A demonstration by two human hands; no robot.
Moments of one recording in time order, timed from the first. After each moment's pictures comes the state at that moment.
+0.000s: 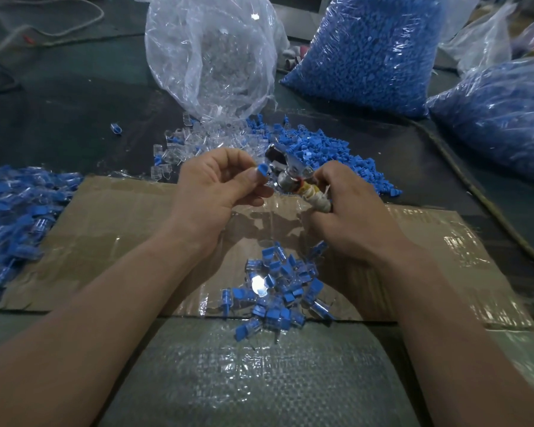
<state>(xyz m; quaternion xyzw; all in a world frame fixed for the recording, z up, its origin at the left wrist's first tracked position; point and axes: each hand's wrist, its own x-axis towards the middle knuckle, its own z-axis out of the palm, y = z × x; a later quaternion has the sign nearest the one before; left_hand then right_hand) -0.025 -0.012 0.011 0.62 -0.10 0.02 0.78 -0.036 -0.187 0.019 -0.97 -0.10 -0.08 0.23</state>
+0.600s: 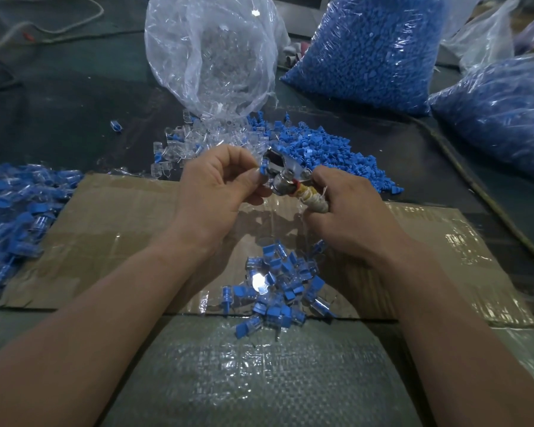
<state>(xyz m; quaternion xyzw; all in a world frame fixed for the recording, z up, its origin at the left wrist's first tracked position) -0.031 -0.018 0.013 0.69 -0.10 0.07 0.72 -0.038 -0.182 0.024 -0.97 -0.13 -0.05 0.17</state>
